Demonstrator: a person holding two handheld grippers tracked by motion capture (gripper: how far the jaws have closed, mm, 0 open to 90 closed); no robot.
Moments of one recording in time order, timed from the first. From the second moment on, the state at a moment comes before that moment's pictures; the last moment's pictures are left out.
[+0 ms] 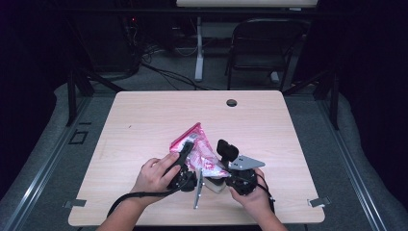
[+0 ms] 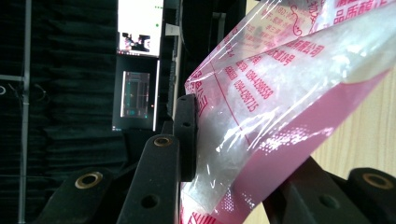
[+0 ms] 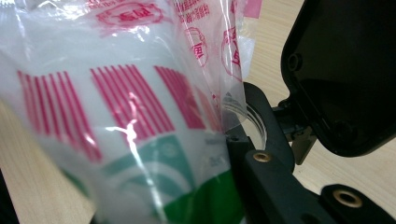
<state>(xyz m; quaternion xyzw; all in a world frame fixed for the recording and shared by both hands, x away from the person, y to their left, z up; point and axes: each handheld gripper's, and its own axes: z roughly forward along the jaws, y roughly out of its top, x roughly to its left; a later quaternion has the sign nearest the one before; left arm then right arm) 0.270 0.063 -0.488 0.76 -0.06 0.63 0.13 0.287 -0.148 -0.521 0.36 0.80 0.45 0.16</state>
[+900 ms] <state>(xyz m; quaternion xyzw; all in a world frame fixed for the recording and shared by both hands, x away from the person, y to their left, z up) 0.282 0.080 -0.497 0.79 0.00 0.59 0.16 0.288 -0.146 -0.516 0.35 0.80 0.46 0.17</state>
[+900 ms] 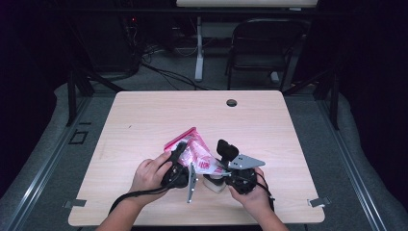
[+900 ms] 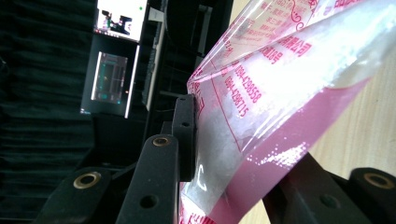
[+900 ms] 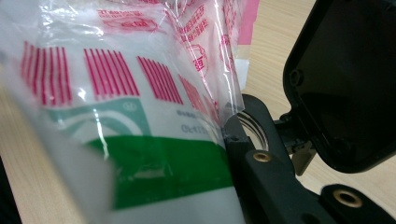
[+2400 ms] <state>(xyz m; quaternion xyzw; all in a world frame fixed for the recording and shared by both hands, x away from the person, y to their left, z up) 0.302 0.098 -0.513 0.83 0.08 0.49 0.24 0.292 -0.144 -0.511 0.35 0.79 0.47 0.17</state>
